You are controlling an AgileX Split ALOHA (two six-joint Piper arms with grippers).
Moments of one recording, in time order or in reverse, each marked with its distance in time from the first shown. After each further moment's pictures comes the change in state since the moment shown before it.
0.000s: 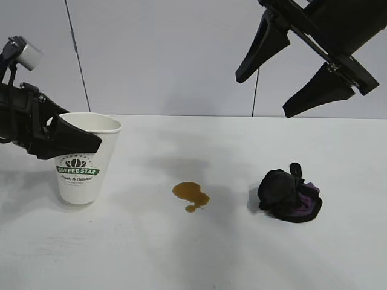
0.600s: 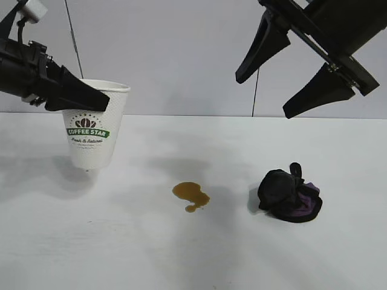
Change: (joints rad) left arm 0.000 -0.016 -0.081 0.022 0.034 -0.093; right arm 0.000 0.000 0.000 0.000 0.013 0.000
